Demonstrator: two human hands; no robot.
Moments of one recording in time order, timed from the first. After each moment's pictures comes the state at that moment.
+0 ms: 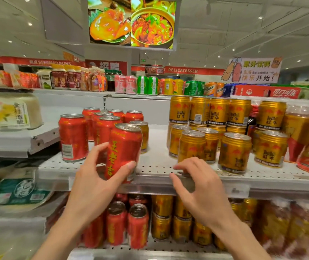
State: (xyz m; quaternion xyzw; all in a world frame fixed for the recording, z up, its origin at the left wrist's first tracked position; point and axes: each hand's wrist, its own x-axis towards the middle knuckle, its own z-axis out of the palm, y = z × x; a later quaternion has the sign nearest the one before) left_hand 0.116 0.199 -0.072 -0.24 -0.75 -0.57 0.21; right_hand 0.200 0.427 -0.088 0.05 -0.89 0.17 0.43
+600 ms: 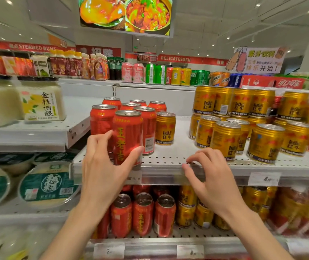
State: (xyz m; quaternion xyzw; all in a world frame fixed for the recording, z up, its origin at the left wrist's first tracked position) left_hand 0.065 0.144 -0.075 -0.22 -0.79 -0.49 0.31; right_hand 0.164 0.371 -0.100 -0.03 -0.89 0.11 0.44
